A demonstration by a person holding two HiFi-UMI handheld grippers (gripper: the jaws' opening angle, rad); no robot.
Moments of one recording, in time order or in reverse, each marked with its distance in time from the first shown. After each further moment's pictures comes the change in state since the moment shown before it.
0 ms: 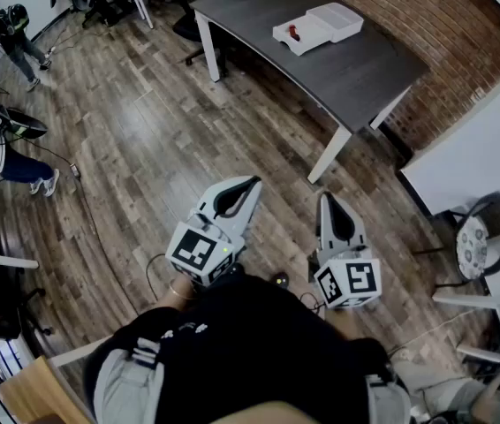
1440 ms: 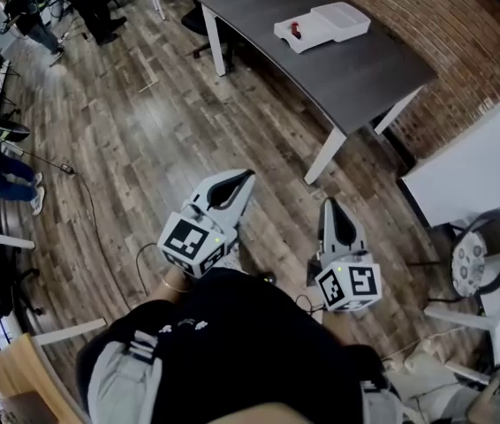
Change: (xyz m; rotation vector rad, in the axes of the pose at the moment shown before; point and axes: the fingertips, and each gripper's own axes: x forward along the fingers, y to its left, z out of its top) left arm 0.054 -0.029 -0.016 0.001 0.033 0.066; right arm -0.023 -0.086 -0.015 0.082 0.028 0.019
